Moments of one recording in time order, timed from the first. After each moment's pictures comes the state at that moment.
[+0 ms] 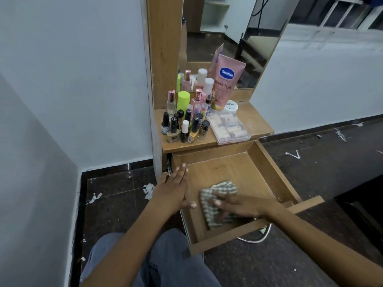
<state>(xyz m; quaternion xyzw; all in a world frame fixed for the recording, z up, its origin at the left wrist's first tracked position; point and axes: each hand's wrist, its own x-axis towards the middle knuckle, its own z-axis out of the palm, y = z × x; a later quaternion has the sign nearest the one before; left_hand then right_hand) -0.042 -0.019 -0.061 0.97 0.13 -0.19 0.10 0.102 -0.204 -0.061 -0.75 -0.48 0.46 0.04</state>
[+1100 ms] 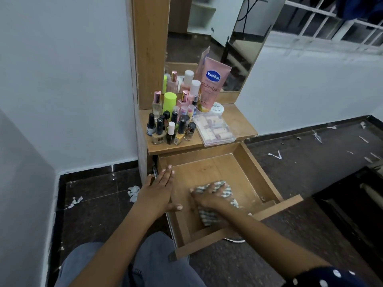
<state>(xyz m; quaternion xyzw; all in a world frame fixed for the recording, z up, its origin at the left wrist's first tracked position) -0.042 -0.019 -0.064 0.97 0.14 -0.19 0.11 0.065 -0.132 -0.107 -0.94 0.00 0.34 0.04</state>
